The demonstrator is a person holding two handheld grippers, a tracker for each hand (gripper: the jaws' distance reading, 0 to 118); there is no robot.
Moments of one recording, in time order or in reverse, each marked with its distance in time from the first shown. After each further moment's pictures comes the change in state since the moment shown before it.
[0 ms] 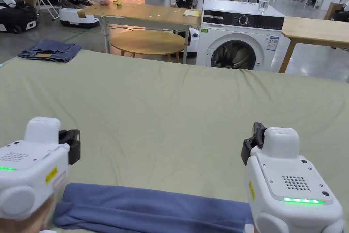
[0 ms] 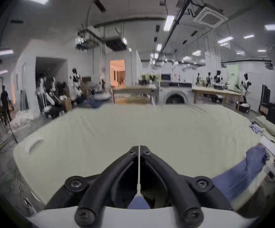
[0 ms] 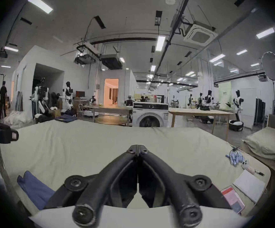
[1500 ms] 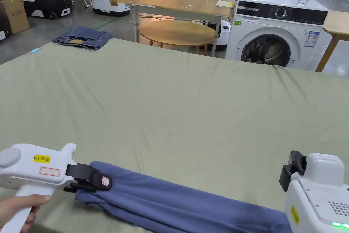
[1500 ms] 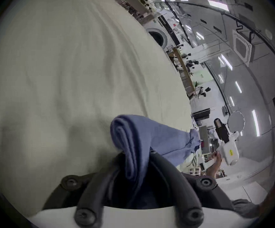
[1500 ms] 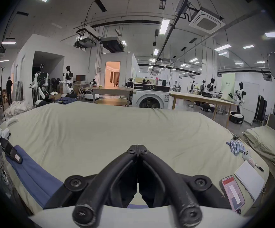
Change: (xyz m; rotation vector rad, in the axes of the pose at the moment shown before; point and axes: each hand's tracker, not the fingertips) left arm -0.093 -0.064 -0.078 -0.671 -0.599 0.576; right arm 0.025 -0.039 -0.018 -0.174 0.005 0.023
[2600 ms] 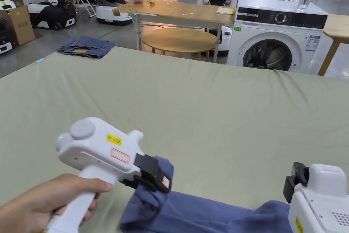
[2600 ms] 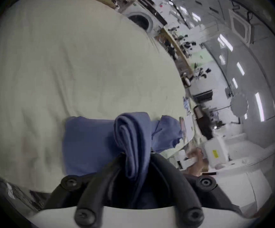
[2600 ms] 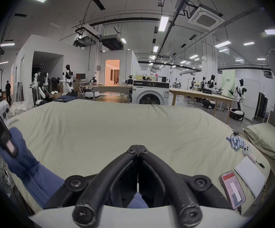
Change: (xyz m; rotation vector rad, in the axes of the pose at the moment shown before) left arm 0.154 0.005 -0.083 -0.206 0.086 -0.109; right arm 0.012 -0.012 0.005 -0.031 0.005 -0.014
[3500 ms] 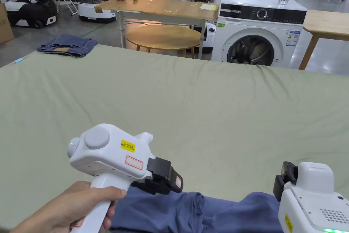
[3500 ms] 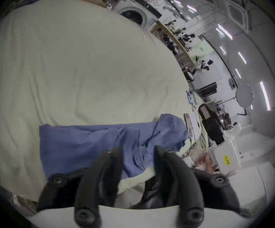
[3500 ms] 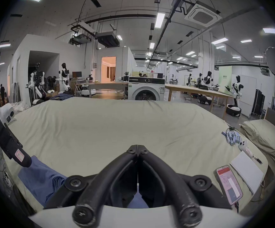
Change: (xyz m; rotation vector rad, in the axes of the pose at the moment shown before) left arm 0.026 -0.008 -0.021 0.048 -0.003 -0.059; right arm 0.011 -0.006 0.009 -0.029 -0.030 -0.019
